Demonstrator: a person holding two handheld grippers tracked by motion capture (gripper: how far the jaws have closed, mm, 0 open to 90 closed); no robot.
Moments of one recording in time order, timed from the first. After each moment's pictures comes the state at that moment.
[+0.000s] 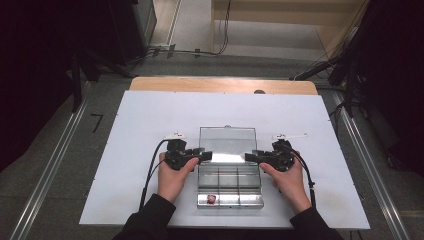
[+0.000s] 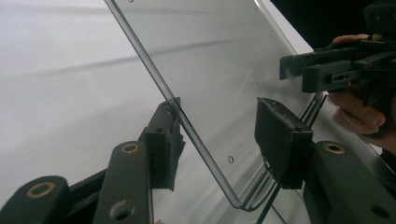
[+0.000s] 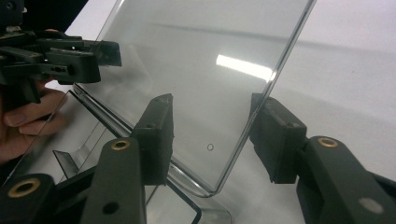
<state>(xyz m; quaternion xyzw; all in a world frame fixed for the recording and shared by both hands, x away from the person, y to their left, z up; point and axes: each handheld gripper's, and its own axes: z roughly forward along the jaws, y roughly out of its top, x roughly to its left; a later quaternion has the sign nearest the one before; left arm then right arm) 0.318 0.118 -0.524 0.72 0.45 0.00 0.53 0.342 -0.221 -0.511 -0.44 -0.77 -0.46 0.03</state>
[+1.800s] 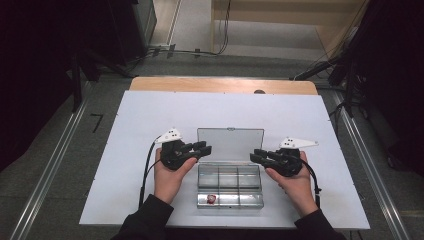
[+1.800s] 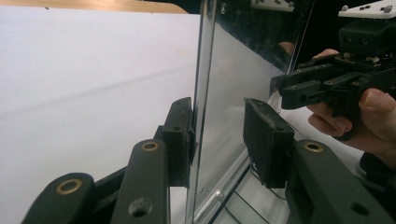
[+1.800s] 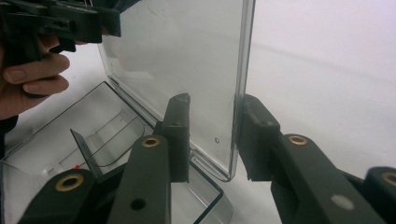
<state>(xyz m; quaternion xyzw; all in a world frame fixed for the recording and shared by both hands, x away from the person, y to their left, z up) 0.297 0.122 -0.491 0.72 0.37 0.07 0.59 0.314 -0.233 -0.495 -0.33 -0.79 -0.51 -0.06</state>
